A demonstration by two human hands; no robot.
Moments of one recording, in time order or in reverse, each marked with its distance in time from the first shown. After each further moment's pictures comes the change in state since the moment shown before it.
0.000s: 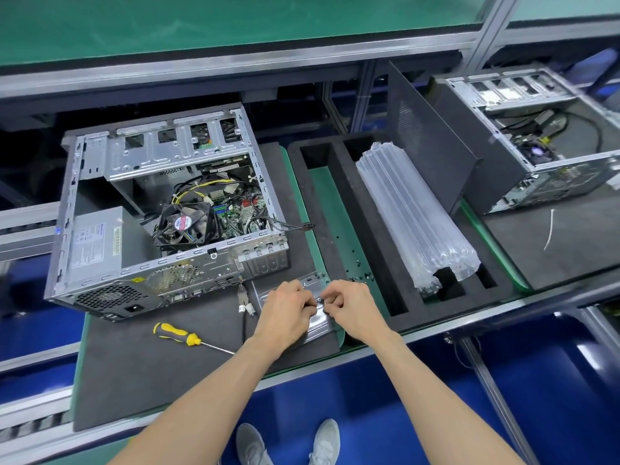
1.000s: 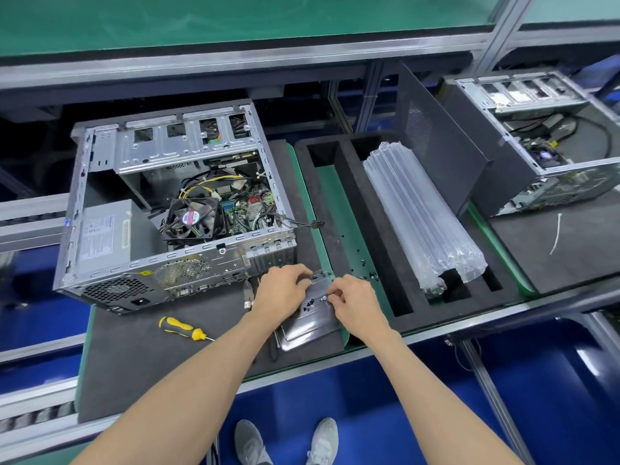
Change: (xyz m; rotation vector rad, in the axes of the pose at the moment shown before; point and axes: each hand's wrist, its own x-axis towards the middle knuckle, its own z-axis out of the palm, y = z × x) left_hand 0.026 -0.010 -0.027 -0.104 0.004 -0.224; right_hand 0.009 -0.004 0.011 -0.211 0.072 -0.036
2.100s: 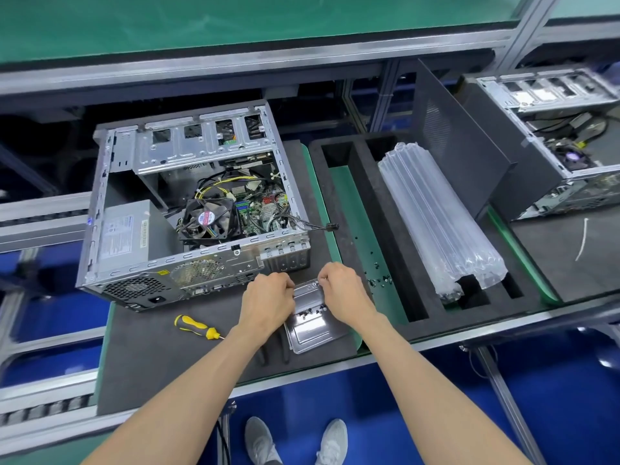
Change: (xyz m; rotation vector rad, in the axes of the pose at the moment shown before) left_hand -0.020 -0.027 -0.023 0.177 0.039 -0.133; right_hand 0.033 -0.039 0.008 -0.021 -0.078 -0.017
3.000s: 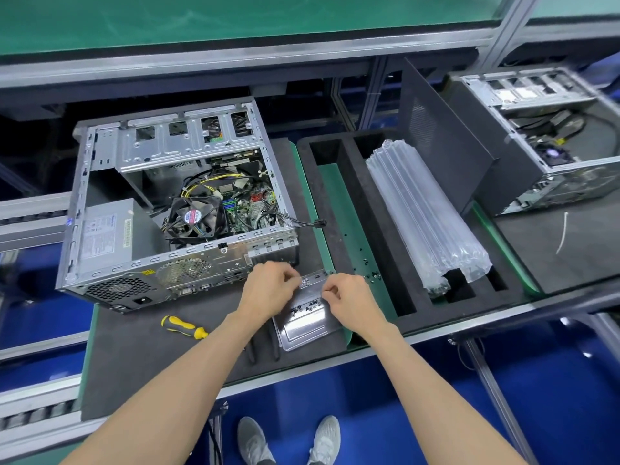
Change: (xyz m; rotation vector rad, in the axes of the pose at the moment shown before) left_hand 0.010 0.019 -0.009 -0.185 -0.030 0.088; right_hand -0.028 0.023 -0.013 0.102 -0.014 0.040
